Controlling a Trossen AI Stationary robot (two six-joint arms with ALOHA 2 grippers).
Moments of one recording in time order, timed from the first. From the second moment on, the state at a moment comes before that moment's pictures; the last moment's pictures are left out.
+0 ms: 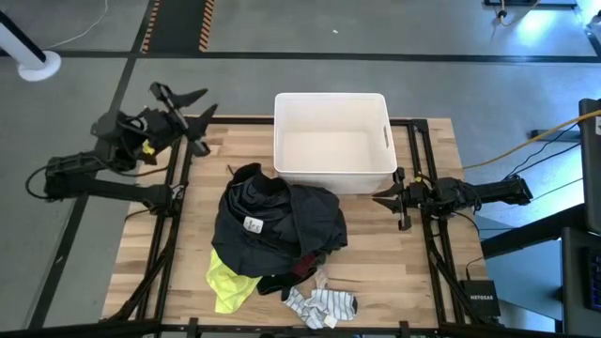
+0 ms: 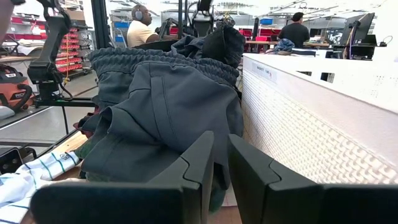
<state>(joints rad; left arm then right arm) 0.12 0.78 1.03 0.19 -0.40 0.56 0.18 0.01 0.01 0.03 0.14 -0.03</state>
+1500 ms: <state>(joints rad) 0.22 1.02 1.07 0.41 -0.40 0.60 0.18 0.01 0.01 0.04 0.14 -0.03</state>
